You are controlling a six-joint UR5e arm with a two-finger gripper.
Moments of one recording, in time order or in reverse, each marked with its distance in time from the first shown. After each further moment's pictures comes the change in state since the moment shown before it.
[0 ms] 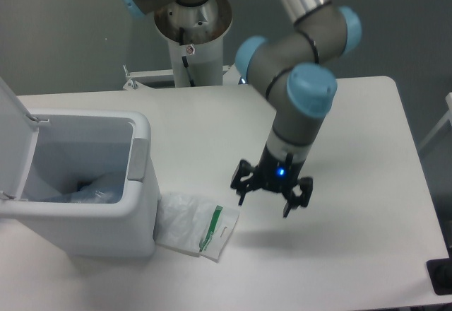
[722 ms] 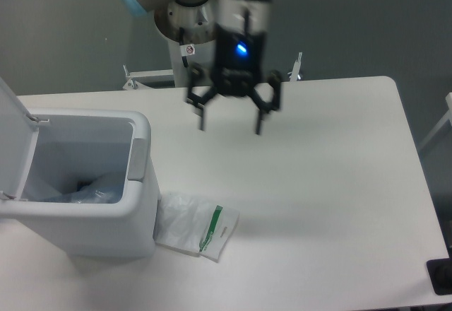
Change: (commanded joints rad) arm 0.103 0.378 -0.147 -0.011 -0.031 -0.115
